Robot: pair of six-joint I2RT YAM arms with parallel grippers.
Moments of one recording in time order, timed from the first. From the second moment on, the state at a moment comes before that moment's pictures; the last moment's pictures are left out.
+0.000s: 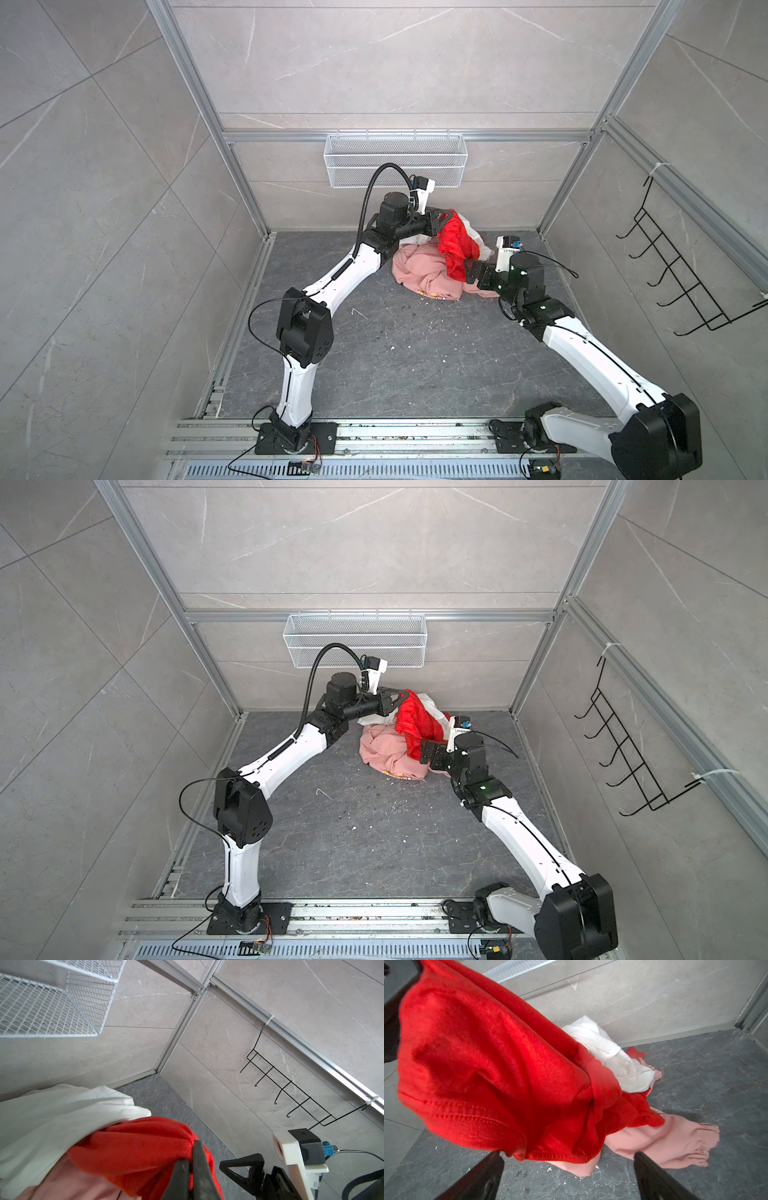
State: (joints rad) left arm -0.62 2.03 1.94 0.02 0.53 -0.48; right arm 0.30 1.18 0.90 -0.11 0.03 0.34
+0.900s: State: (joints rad) left arm -0.62 1.99 2.10 0.00 0.52 -0.44; right arm 0.30 1.11 0.91 -0.13 0.03 0.29
